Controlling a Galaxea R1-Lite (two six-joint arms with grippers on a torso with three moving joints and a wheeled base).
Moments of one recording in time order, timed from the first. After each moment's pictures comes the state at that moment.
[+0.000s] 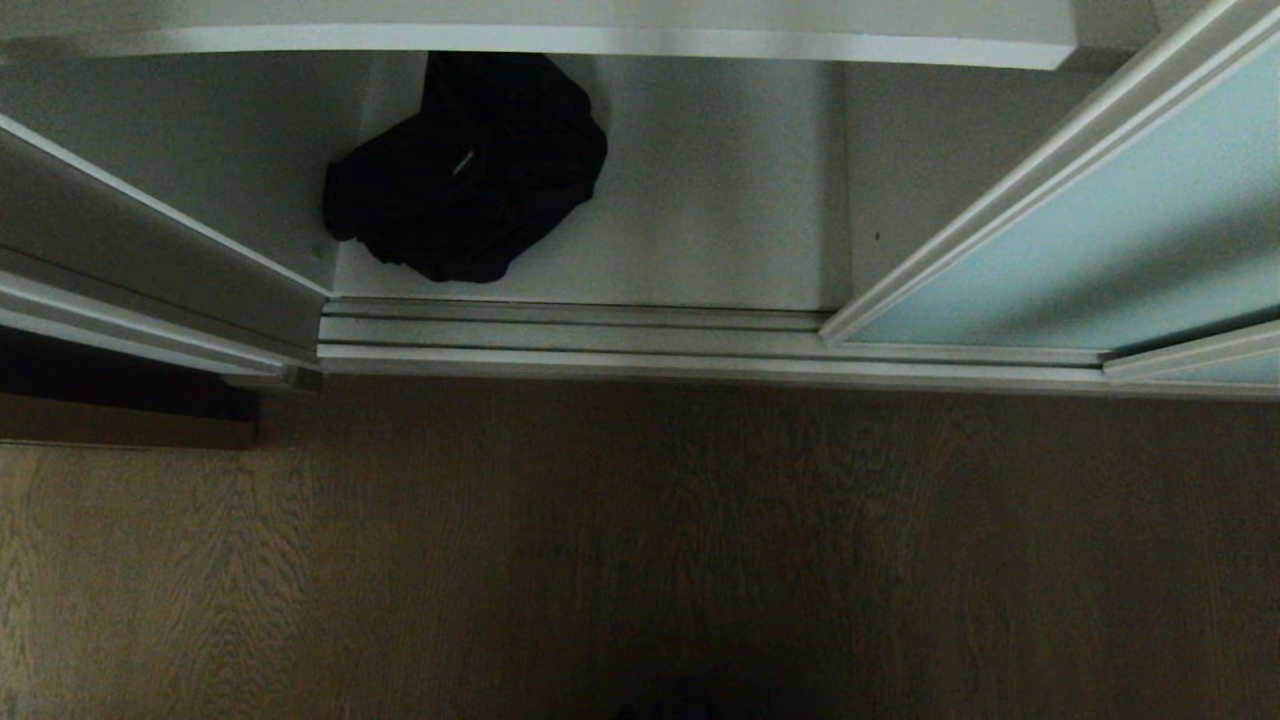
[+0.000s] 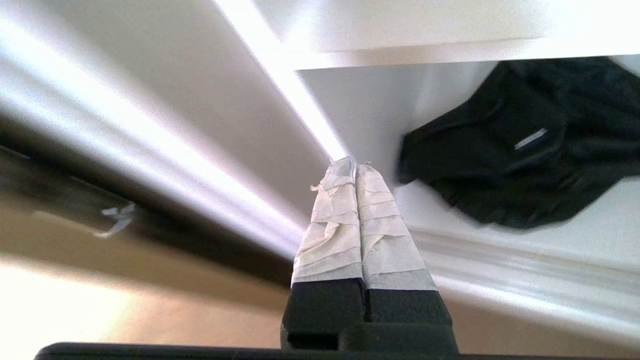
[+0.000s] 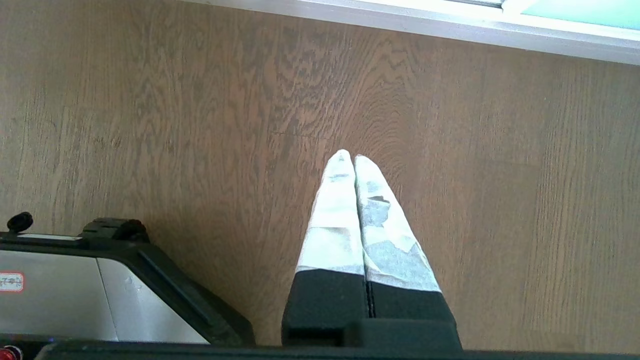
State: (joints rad) left arm -0.22 0.89 -0.52 -0.93 0.59 0.37; right arm 0.01 0.00 0.00 -0.01 0.01 -0.03
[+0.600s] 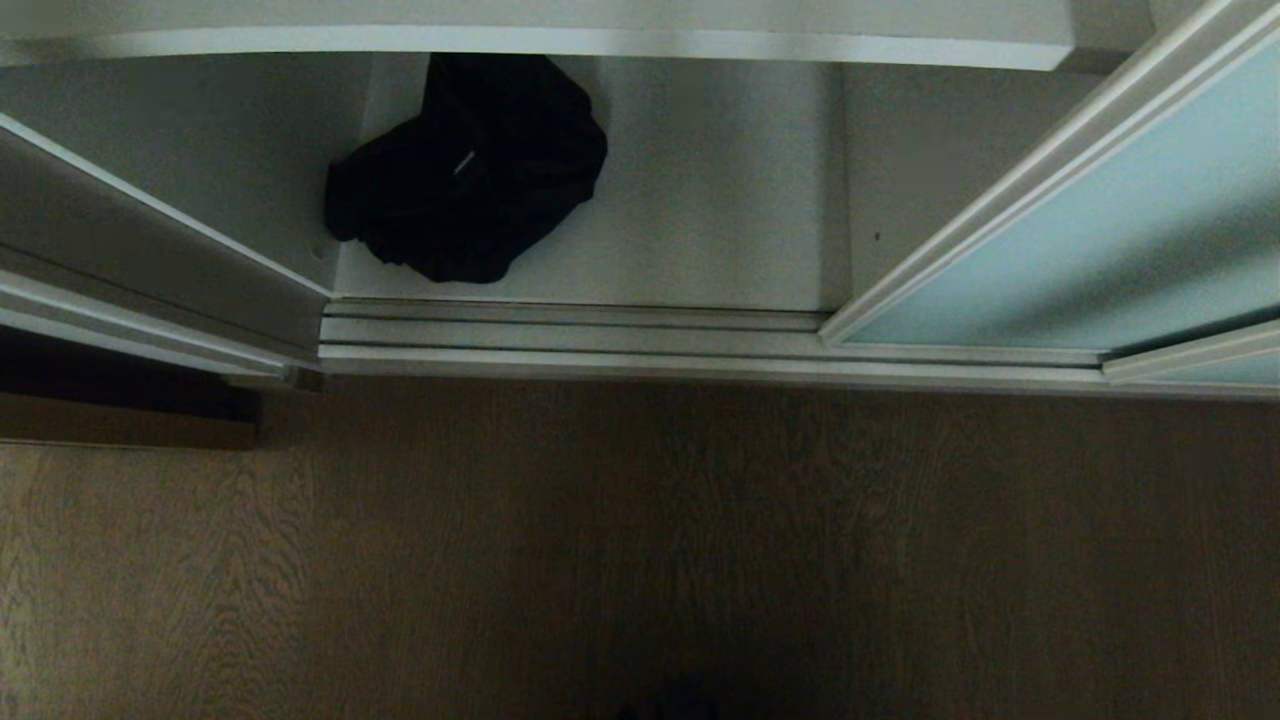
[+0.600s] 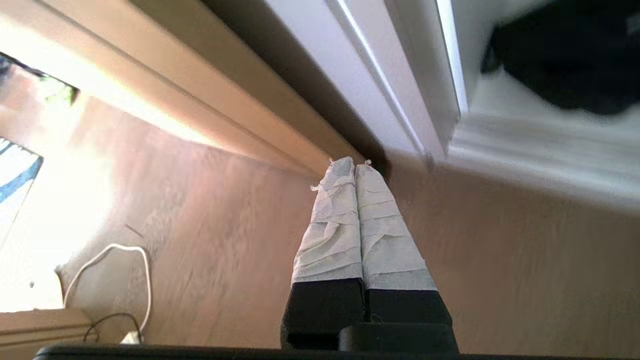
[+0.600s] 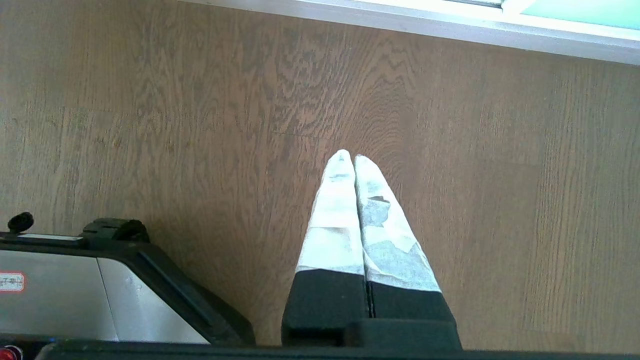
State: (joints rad) left arm 0.02 0.27 -0.58 0.03 0.53 0.16; right arm 0.01 0.00 0.00 -0.01 0.01 -0.03
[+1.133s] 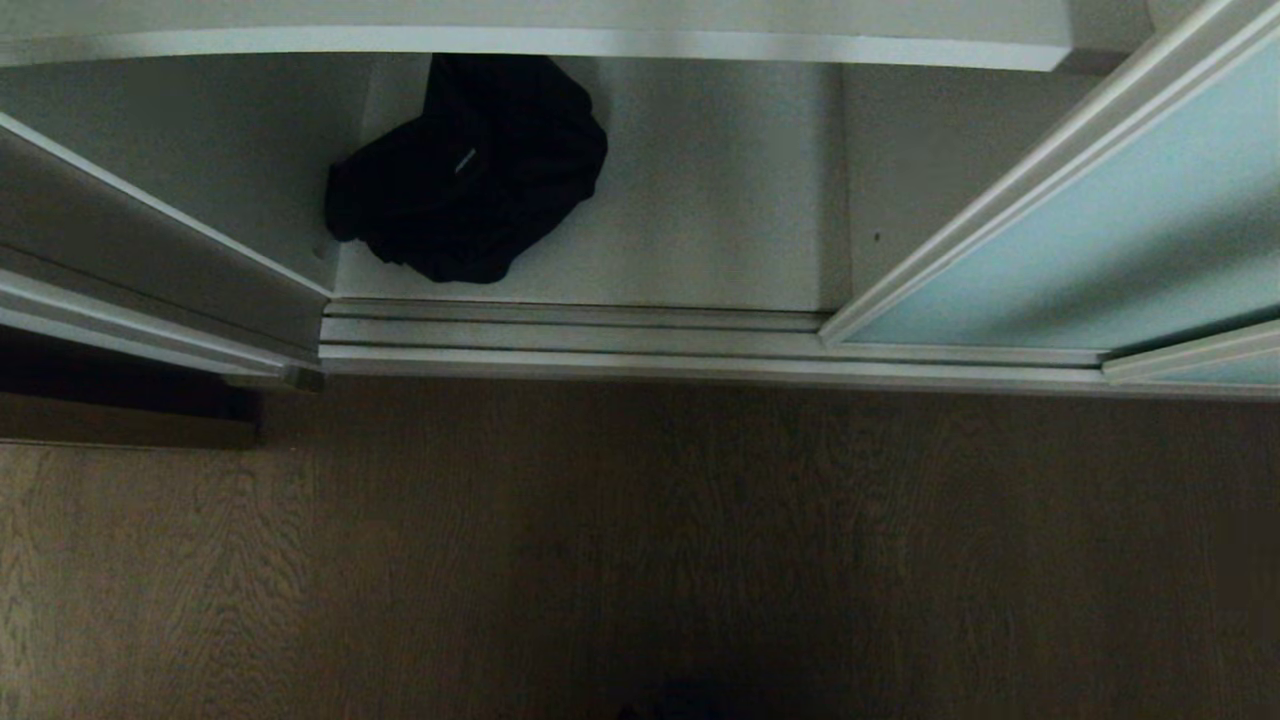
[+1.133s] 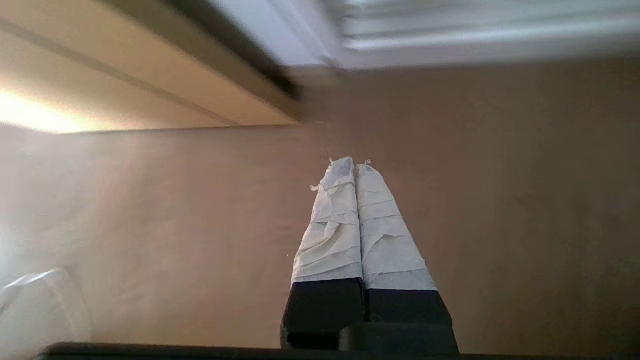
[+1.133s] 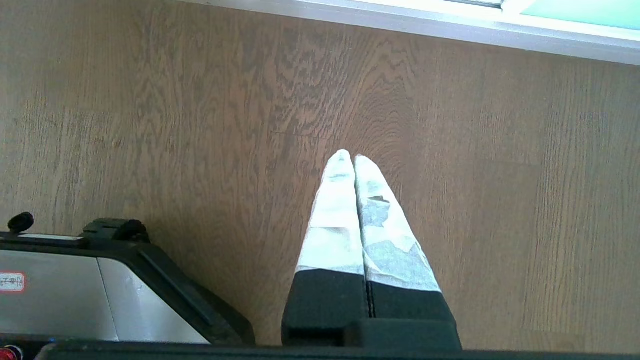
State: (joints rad) left arm 0.03 0.02 -0.13 -0.02 0.21 0.22; right arm 0.01 0.00 0.00 -0.01 0.01 -0.03
